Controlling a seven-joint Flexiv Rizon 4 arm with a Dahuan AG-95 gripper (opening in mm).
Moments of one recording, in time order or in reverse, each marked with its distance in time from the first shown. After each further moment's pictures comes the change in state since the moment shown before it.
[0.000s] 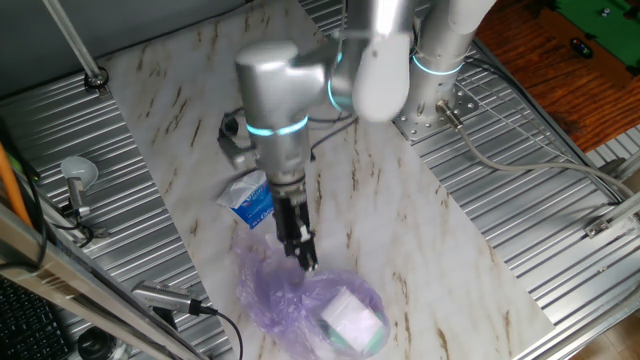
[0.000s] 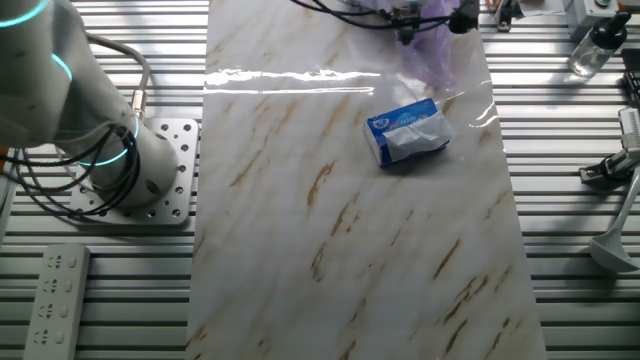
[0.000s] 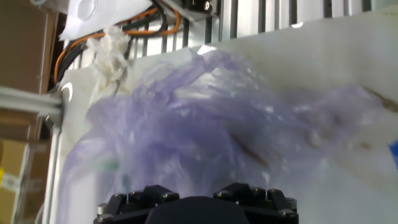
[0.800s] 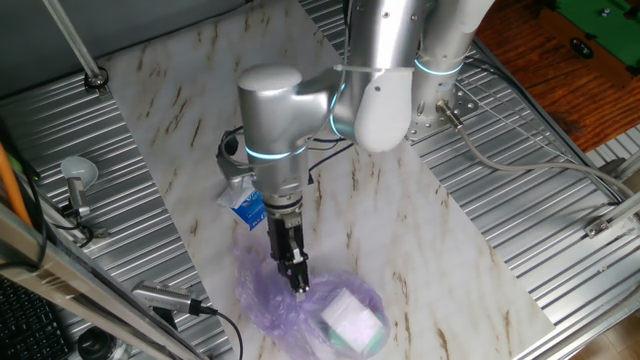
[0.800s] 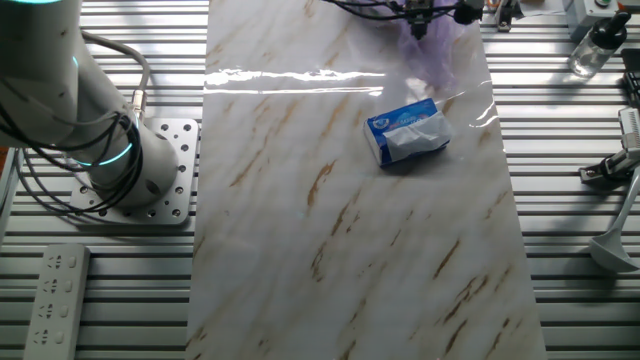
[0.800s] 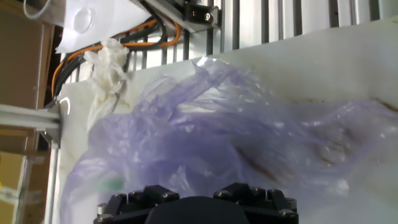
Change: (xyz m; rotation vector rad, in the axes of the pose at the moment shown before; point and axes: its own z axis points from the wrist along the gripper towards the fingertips) arm -0.019 0.010 0.022 0.022 -0.035 0.042
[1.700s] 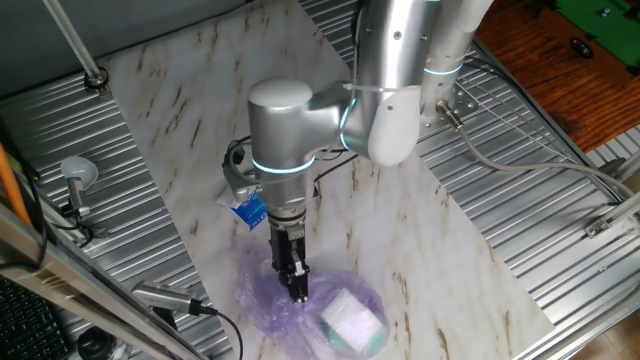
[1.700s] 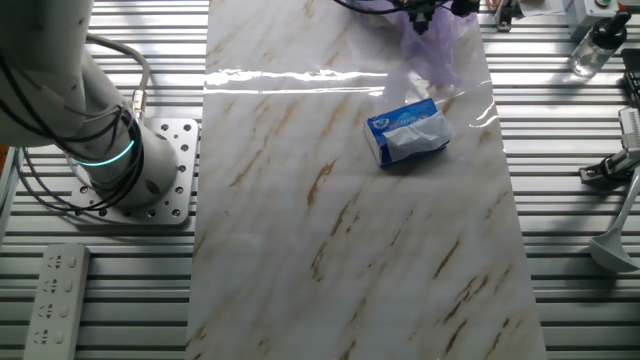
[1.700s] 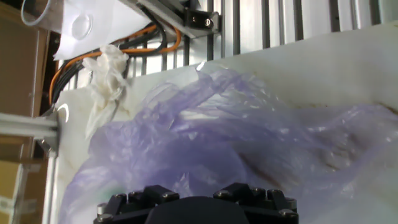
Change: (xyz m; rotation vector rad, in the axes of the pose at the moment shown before) arm -0.005 0.001 0.020 0.056 -0.032 0.015
